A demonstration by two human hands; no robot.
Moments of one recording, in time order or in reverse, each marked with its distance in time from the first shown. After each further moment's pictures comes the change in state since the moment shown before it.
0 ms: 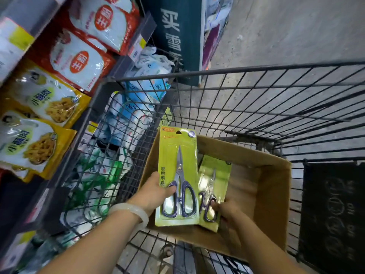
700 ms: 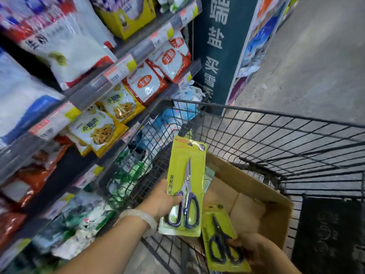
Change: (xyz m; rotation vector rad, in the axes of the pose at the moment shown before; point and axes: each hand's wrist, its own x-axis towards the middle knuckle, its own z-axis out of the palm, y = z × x) left_hand -0.095 -0.021 -0.016 -0.116 0.180 0.104; right_hand -0.108 -0.005 -0.045 -0.077 -0.257 0.056
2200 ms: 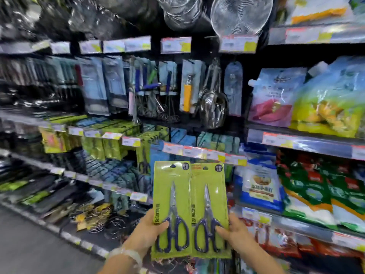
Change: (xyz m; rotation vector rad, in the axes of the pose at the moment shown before) left_hand -0.585 -0.522 -0.229 -1.034 1.127 0.214; right_hand -0.323 0.285 0.629 -1.115 -0.837 -0.971
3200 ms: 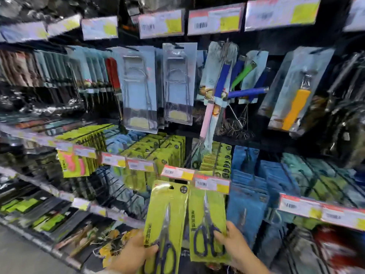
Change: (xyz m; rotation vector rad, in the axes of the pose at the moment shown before) left_hand 0.237 0.024 -0.356 0.081 -0.025 -0.059; right_hand 0.288 -0.071 0.312 -0.087 0.038 0.050
